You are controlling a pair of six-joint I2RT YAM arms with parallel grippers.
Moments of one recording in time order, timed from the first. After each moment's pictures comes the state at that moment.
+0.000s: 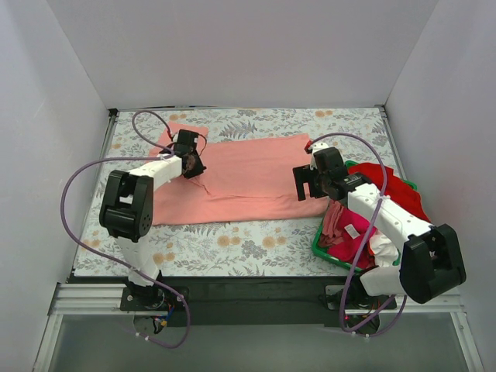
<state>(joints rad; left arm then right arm) -0.25 1.86 1.21 -0.29 -0.17 -0.62 0.46 1.33 0.91 -0.42 0.09 0.13</state>
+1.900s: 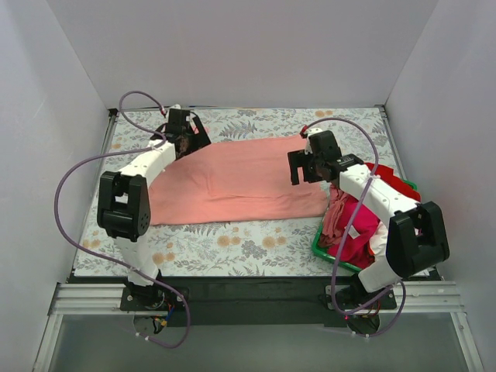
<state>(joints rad) -0.22 1.86 1.40 -0.31 -0.14 -0.57 0.43 1.50 1.09 -0.44 0.04 0.15</state>
